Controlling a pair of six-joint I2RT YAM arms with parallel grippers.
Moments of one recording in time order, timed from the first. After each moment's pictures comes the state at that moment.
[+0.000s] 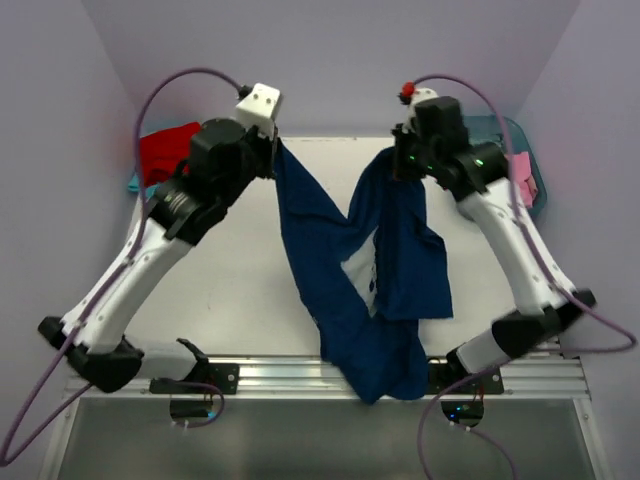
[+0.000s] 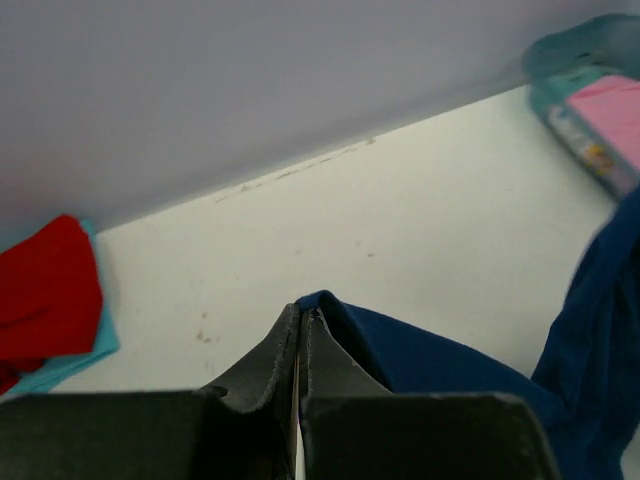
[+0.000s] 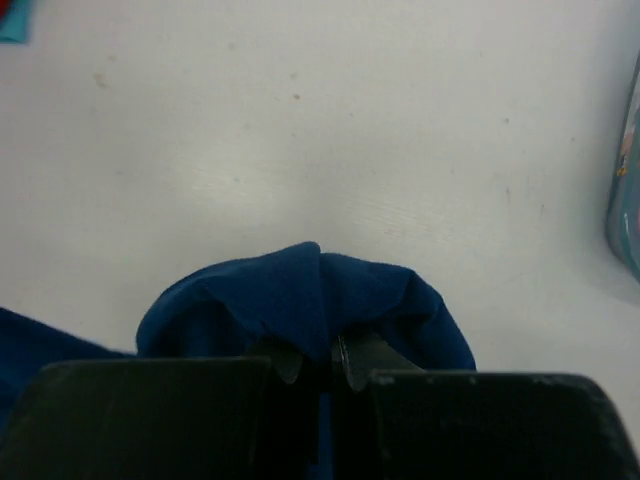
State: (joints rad) left arm -0.69 1.27 1.66 -0.56 -0.31 -0.01; right arm 0.46 1.43 1.86 -0.99 0.11 0.24
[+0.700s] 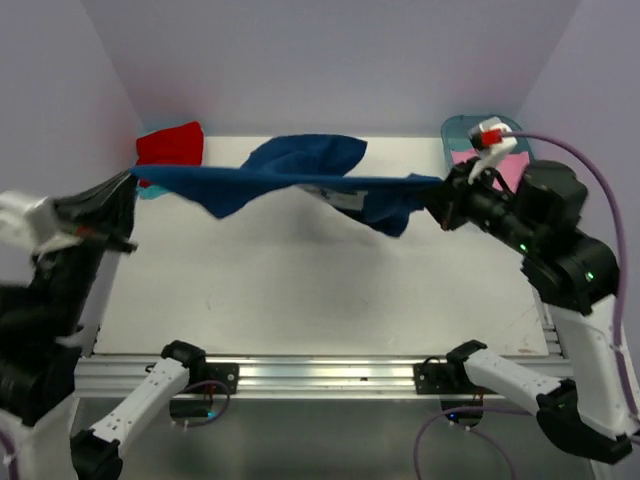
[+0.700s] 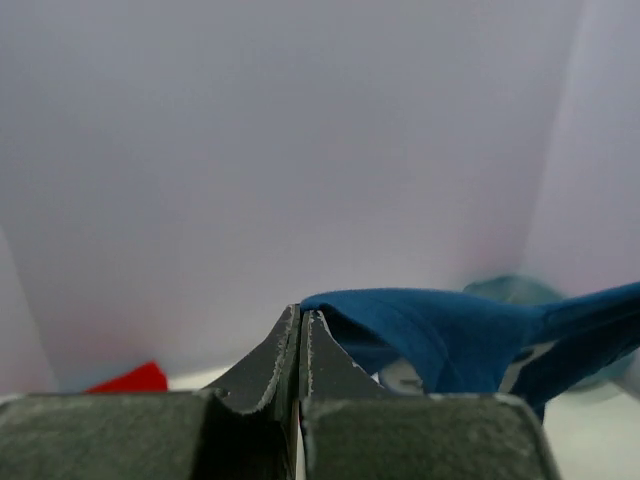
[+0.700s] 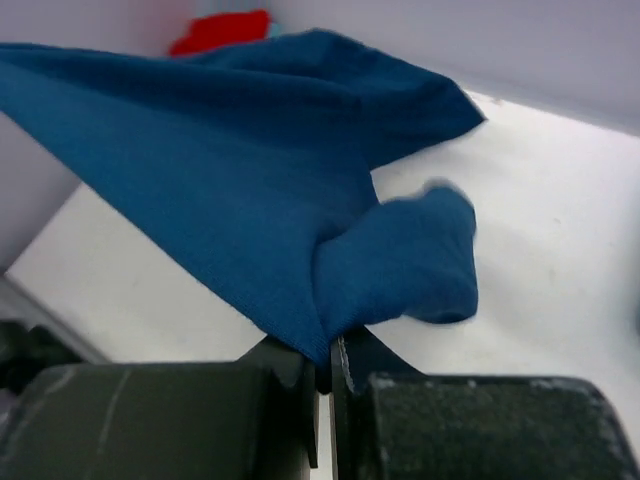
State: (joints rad) left arm -0.34 0.76 1.55 -0.53 -0.08 -0.02; right arm 0.46 1.09 1.68 -0.88 -0.06 0.18
